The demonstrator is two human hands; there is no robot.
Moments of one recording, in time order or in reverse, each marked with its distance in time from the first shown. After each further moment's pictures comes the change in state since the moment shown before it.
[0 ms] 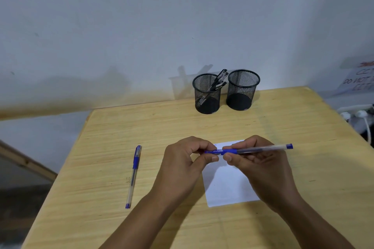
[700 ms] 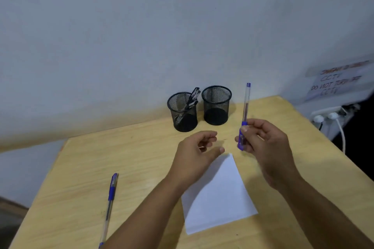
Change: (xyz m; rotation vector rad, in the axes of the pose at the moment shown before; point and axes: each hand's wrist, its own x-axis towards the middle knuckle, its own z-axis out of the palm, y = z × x) left_hand 0.074 0.007 0.066 -0.075 -0.138 -0.104; right_hand 0.066 0.017 -0.053 0.267 0.236 0.116
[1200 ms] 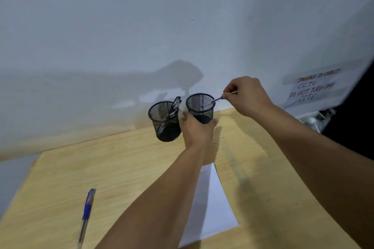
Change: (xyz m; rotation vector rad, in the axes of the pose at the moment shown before) left_hand 0.120 0.003 0.078 0.085 0.362 -0.182; right_hand 0.138 -0.060 -0.007 -0.945 -0.074 -0.382
